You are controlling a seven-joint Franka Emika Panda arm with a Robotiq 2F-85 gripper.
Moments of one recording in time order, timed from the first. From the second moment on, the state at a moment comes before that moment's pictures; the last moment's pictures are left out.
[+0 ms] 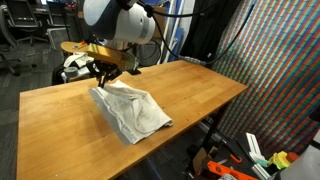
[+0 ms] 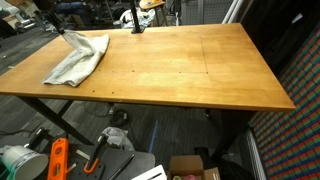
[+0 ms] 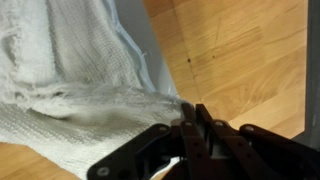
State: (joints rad) arm 0.27 0.35 0.10 -1.91 0.23 2.52 0.54
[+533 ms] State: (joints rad) arm 0.33 0.45 0.05 -1.76 0.15 2.51 0.94
